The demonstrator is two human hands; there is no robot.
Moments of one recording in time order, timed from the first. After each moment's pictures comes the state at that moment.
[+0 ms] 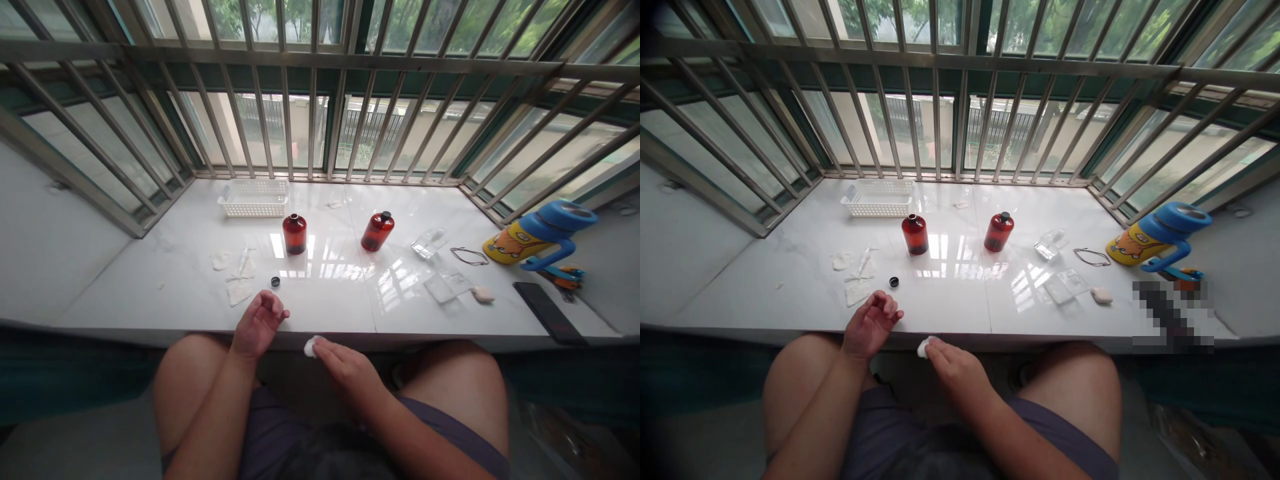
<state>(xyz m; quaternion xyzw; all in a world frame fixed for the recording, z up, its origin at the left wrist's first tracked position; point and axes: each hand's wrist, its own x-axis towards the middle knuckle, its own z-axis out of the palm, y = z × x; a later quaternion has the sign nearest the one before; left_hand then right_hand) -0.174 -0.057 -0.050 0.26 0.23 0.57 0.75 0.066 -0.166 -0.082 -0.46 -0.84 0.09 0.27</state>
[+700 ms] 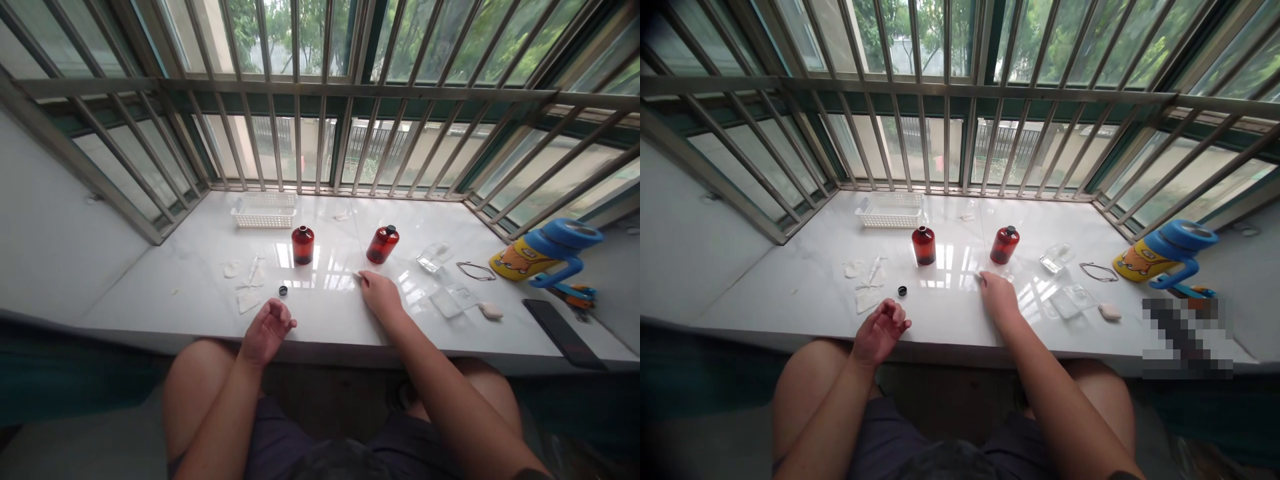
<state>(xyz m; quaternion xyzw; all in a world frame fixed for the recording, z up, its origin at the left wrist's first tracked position) -0.176 -0.057 -0.051 0.25 0.21 0.56 0.76 0.151 0.002 -0.038 -0.70 -0.68 0.06 0.21</state>
